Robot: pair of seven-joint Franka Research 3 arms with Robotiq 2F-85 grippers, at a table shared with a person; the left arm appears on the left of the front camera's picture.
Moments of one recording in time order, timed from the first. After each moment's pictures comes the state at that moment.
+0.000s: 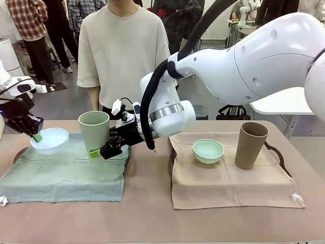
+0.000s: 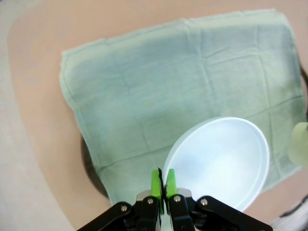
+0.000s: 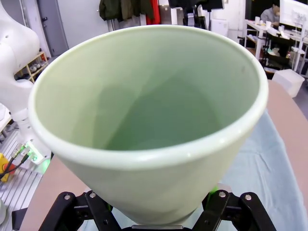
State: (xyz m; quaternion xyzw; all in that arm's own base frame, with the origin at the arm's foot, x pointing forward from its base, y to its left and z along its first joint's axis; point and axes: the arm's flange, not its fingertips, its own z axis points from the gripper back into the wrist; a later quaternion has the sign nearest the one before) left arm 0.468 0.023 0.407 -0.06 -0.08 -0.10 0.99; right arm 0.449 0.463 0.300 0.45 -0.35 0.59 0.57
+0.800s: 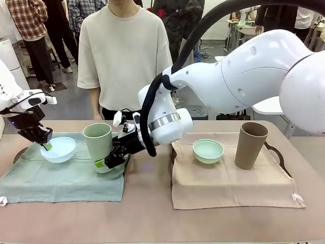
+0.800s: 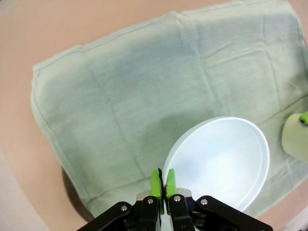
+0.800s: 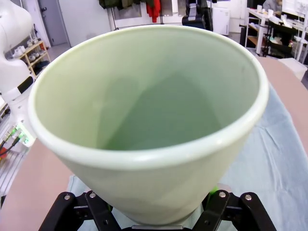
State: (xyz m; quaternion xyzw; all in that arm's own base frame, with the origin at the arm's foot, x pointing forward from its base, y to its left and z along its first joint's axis) left arm 0.483 0.013 0.360 -0.08 -0.08 -0.14 0.98; right arm 0.461 0.465 0.259 0.43 -0.33 0.61 0.57
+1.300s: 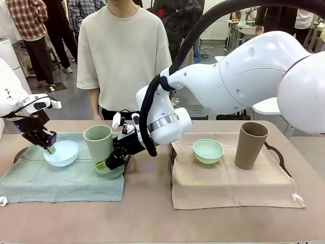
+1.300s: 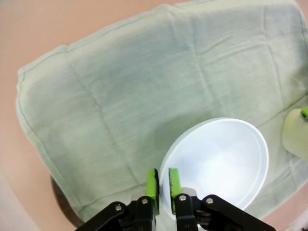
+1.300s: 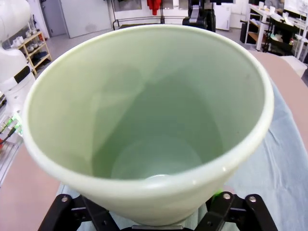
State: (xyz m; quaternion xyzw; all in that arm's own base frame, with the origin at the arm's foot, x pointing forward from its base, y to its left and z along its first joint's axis) left arm 0.484 0.005 0.347 -0.08 -0.07 -0.15 0.98; right arm 0.462 0.465 0.256 0.42 -0.33 0.63 0.57
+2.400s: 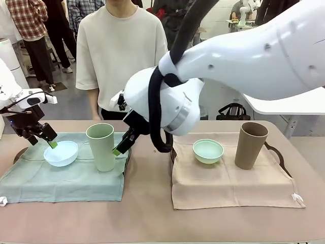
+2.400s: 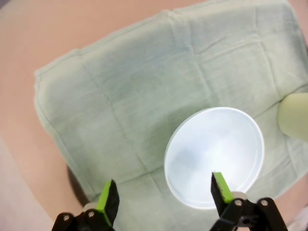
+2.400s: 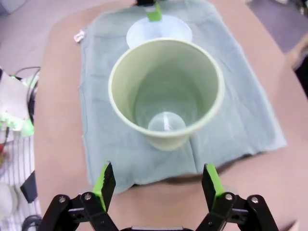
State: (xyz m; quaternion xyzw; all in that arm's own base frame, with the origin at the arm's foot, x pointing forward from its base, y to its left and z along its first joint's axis) left arm 0.476 0.013 0.374 -0.06 -0.08 -0.17 0.98; right arm 0.414 0.420 0.386 0.23 -0.25 0.57 0.75
